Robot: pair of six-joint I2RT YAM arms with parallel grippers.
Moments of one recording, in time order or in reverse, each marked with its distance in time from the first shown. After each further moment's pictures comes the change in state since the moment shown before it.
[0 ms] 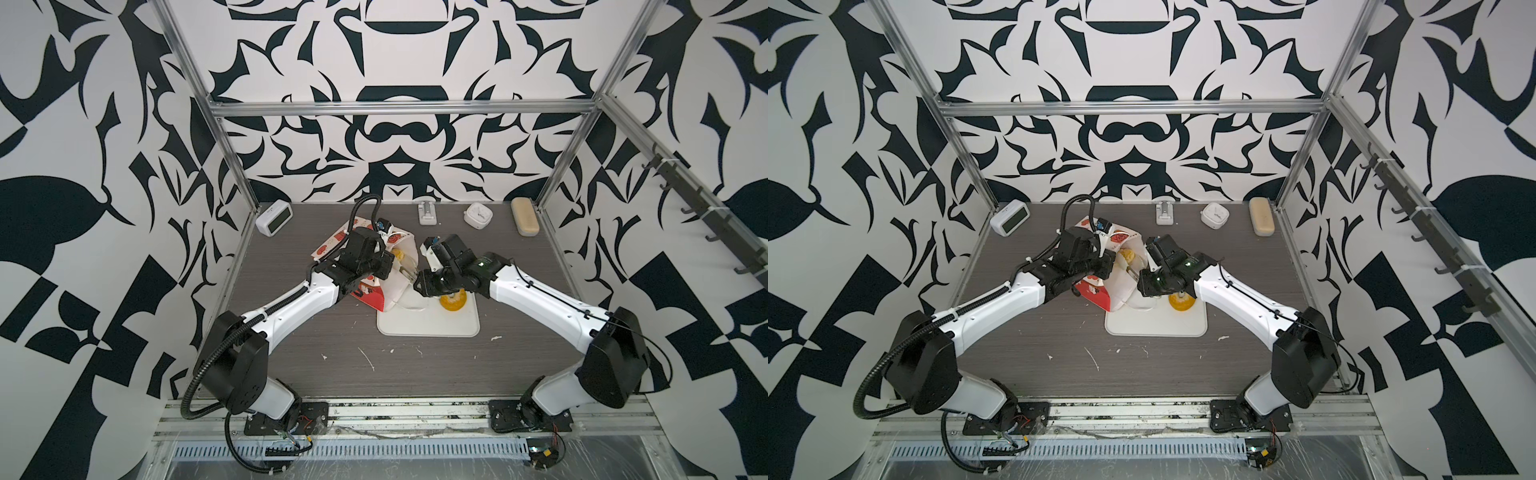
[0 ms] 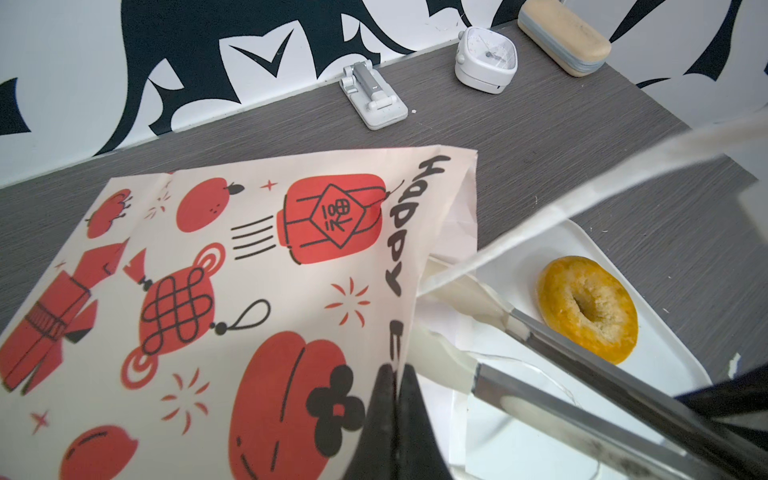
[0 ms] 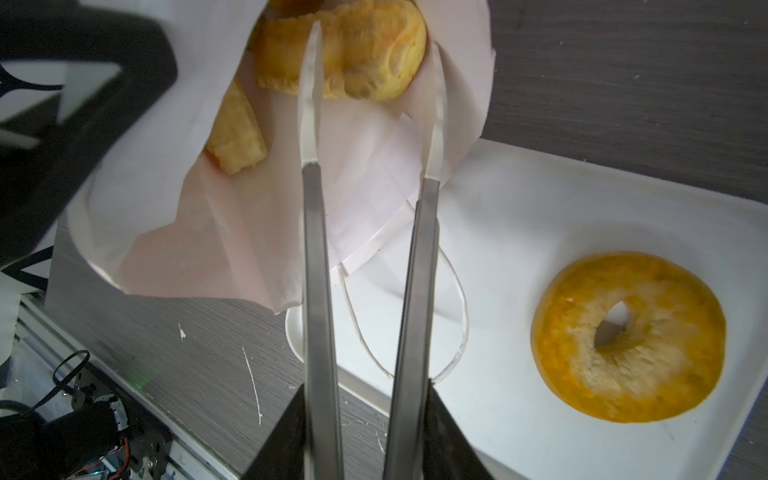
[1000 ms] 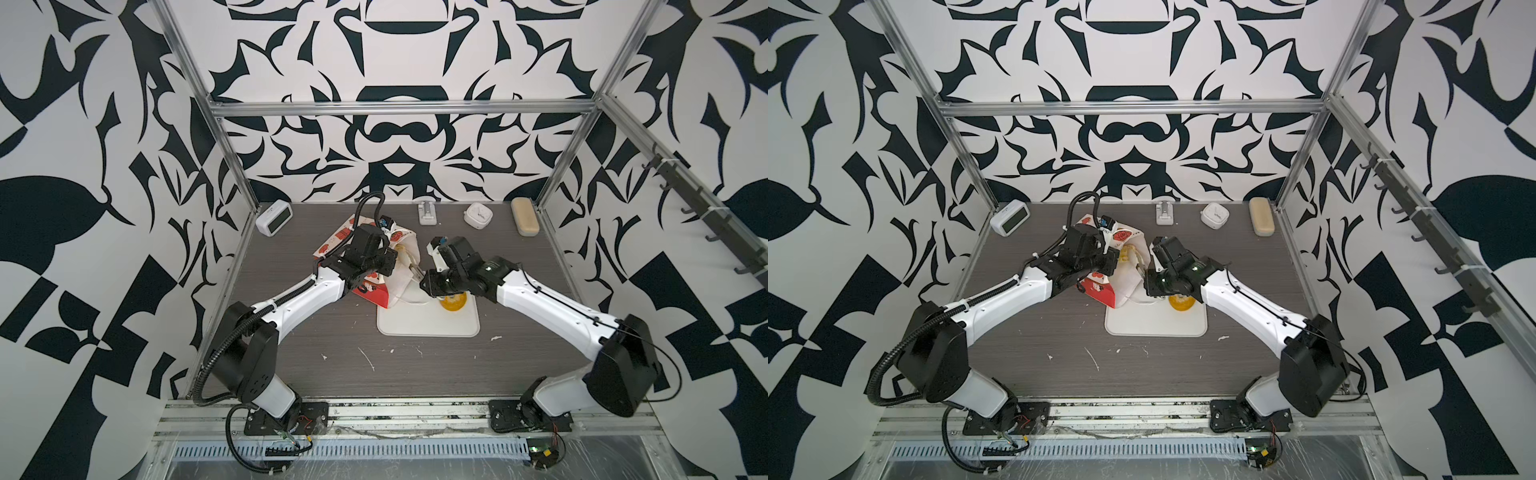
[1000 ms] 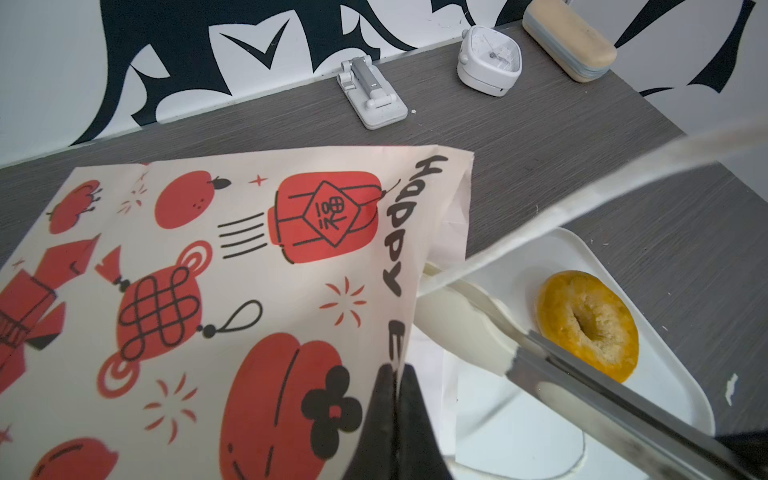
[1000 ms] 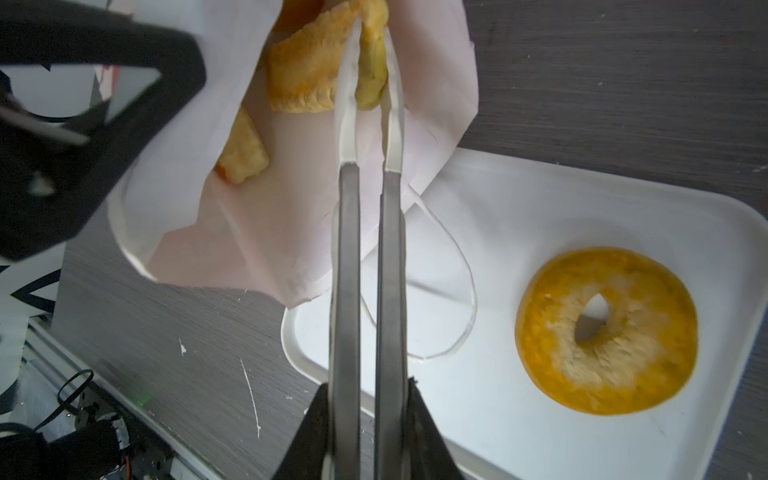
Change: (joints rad) left arm 0.000 0.069 0.053 0.004 -0.002 -0.041; right arm -0.008 -0.096 -0.082 0.038 0.016 0.029
